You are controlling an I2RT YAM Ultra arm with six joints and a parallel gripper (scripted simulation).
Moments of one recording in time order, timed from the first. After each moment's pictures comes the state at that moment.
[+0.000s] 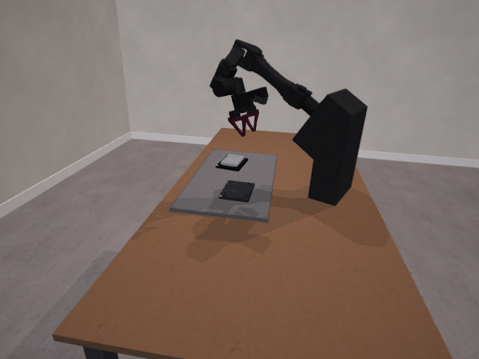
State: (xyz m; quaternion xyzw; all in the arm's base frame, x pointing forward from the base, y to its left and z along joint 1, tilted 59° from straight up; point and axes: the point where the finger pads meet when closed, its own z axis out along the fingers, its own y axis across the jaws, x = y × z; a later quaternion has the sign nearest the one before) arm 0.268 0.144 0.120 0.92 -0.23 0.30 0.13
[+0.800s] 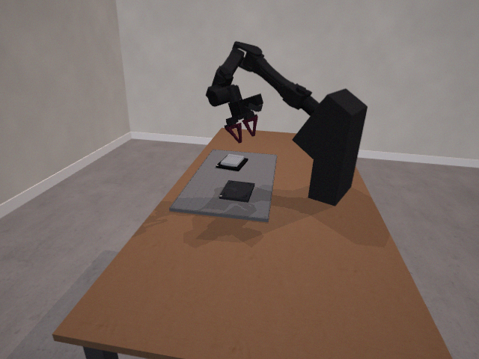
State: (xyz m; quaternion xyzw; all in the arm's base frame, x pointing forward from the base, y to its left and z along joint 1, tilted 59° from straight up) arm 0.287 0.114 0.118 0.90 -0.31 0.29 0.12
